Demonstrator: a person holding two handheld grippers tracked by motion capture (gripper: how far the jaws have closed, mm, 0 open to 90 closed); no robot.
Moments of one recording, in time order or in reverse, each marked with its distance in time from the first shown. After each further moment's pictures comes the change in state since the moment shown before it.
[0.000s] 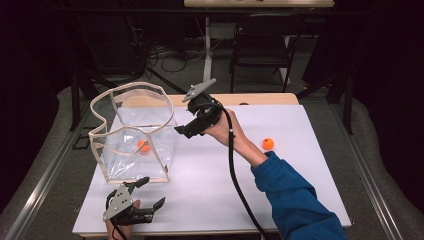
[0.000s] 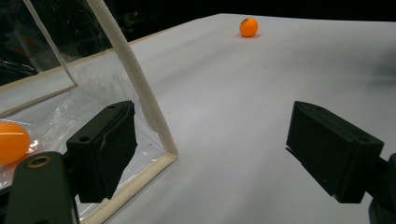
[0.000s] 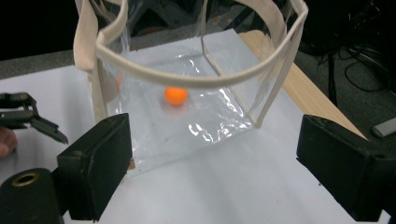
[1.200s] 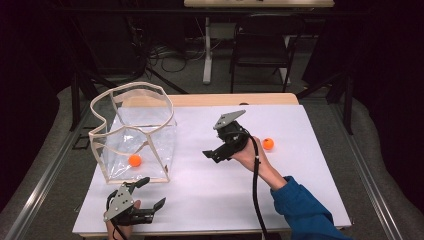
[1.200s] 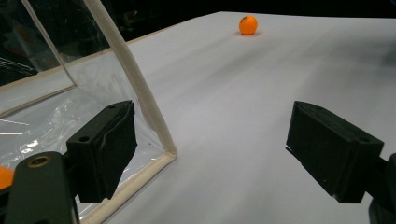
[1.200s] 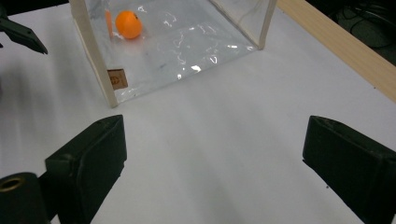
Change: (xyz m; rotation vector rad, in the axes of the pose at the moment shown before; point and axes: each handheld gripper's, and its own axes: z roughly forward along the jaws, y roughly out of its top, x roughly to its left) left arm -0.002 0.000 0.001 0.005 0.003 0.002; right arm -0.003 -0.105 -0.010 0.044 -0.007 0.086
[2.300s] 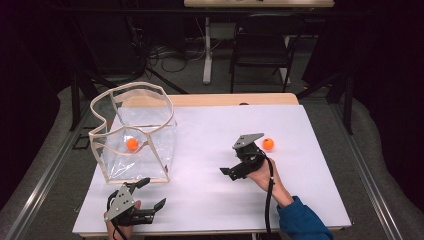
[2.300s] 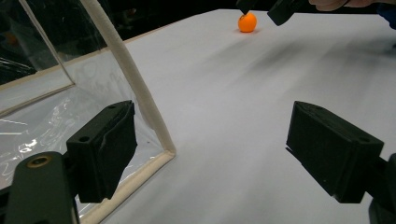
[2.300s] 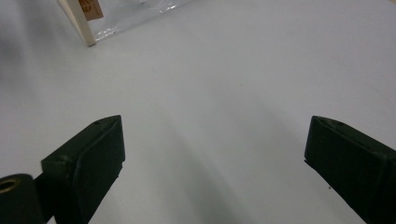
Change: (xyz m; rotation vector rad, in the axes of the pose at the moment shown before) left arm -0.001 0.000 0.001 0.008 0.000 0.002; right arm -0.002 -0.081 0.001 0.022 -0.032 0.093
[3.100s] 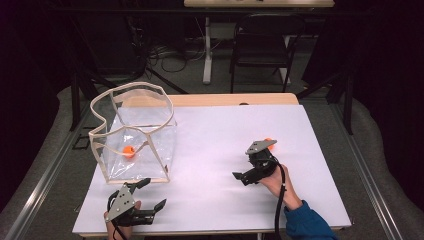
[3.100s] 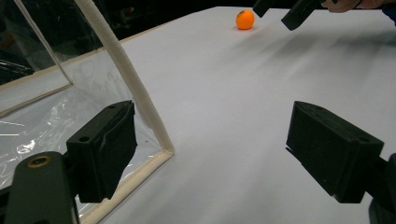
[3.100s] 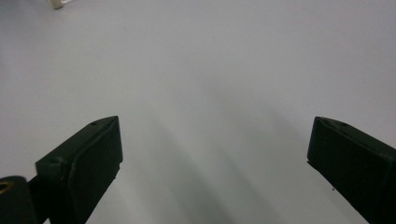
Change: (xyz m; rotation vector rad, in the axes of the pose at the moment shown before) left arm -0.001 0.000 0.000 0.008 -0.007 0.015; right arm -0.013 -0.036 -0.016 0.033 -0.059 0.047
